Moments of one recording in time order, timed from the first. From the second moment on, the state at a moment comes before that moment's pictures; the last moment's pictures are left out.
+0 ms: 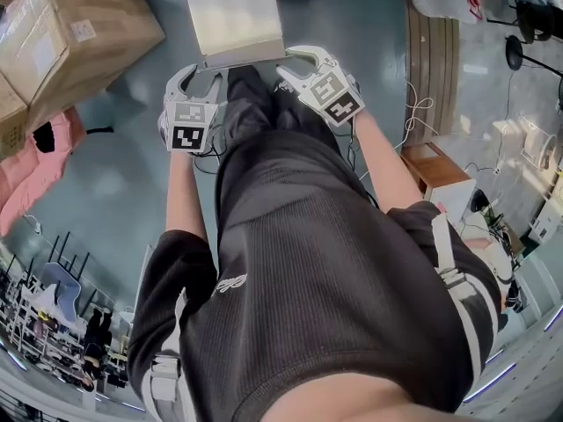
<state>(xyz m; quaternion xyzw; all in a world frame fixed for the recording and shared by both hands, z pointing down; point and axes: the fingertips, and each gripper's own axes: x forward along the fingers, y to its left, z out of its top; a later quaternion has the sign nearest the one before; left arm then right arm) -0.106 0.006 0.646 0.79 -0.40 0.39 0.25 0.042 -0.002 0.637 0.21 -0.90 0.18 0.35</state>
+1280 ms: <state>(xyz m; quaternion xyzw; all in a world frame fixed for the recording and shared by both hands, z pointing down) -0.105 -0.003 0.631 0.80 -0.43 0.33 0.27 0.042 -0.009 0.620 0.26 -0.89 0.18 0.32</state>
